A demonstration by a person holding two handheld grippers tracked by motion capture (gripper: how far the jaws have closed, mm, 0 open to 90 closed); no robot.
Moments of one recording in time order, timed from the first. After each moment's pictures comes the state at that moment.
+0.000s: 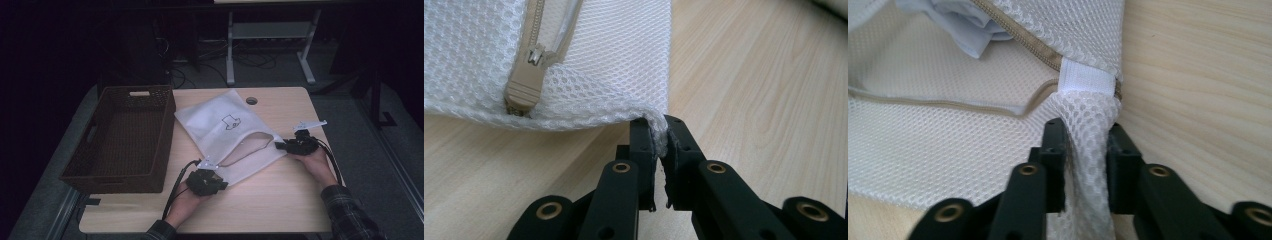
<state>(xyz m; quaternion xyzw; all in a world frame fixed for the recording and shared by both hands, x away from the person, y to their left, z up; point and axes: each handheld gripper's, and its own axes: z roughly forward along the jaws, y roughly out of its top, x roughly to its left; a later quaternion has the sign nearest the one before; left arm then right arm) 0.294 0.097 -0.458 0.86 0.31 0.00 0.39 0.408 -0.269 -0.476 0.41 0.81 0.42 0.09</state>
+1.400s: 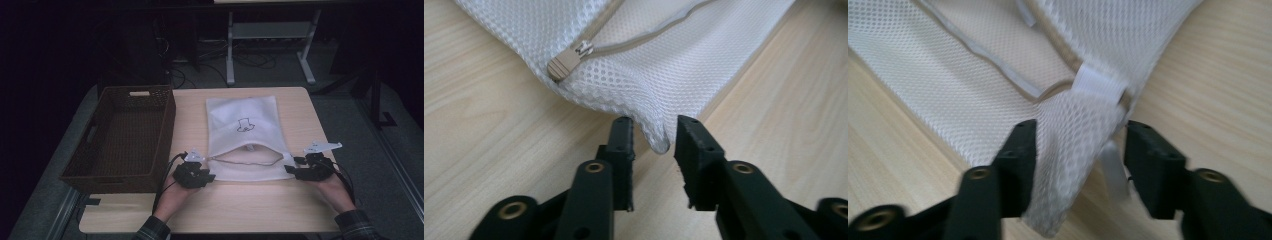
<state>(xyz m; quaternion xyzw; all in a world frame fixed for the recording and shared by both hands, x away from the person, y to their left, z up) 0.306 0.131 -0.441 0.86 0.34 0.04 0.38 0.313 -0.273 -0.444 0.43 0.82 0.36 0.13</state>
